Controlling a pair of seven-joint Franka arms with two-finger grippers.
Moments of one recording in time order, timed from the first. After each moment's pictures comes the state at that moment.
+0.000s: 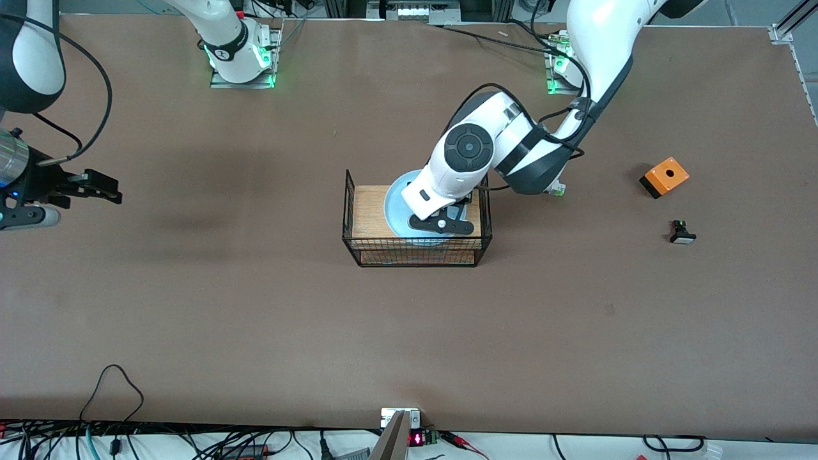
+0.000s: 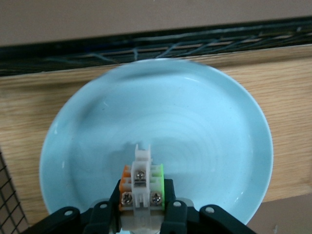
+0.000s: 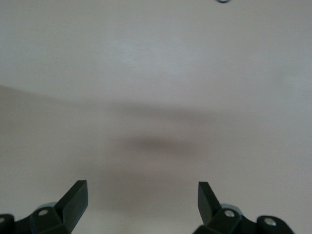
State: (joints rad) left arm -0.29 0.65 -0.50 -1.43 0.09 1.97 -0.66; right arm 0.23 0.14 -0.34 -1.67 -0.01 1.76 -0.21
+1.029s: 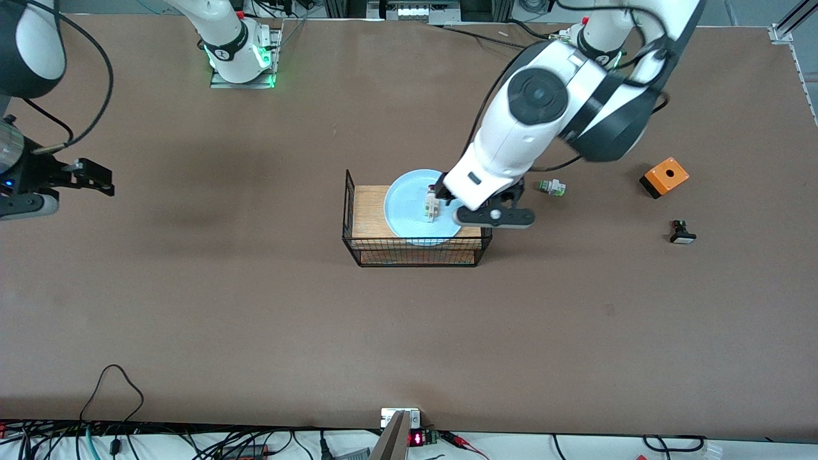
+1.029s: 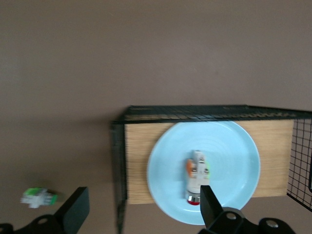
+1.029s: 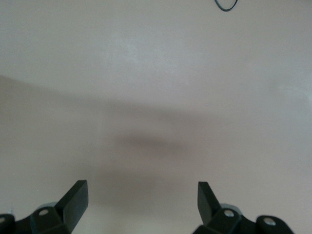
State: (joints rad) left arm -0.17 0.43 -0.48 -1.36 0.13 1.78 -0.68; right arm 0.26 0.15 -0.31 -1.61 -0.03 1.71 -0.21
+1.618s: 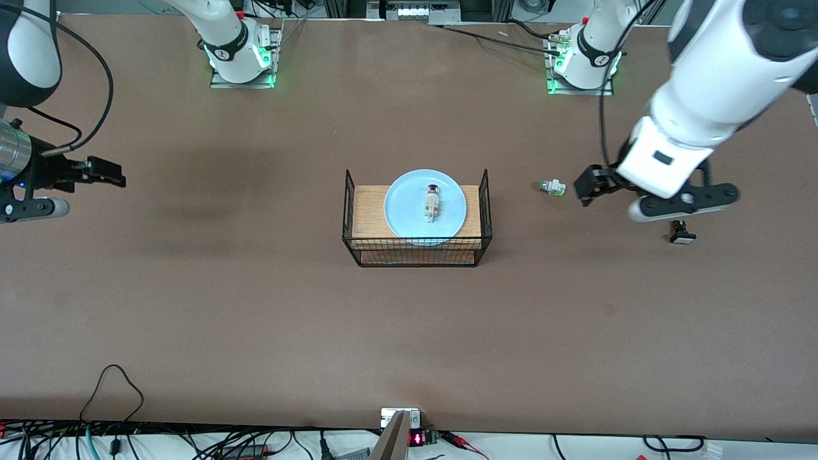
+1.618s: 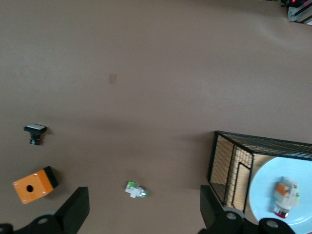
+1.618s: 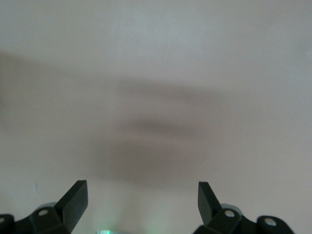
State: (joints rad) left arm 0.11 0.27 -0.48 -1.32 0.16 1.56 -0.52; right arm 0.24 0.16 -0.32 -1.57 0.02 1.53 -0.24
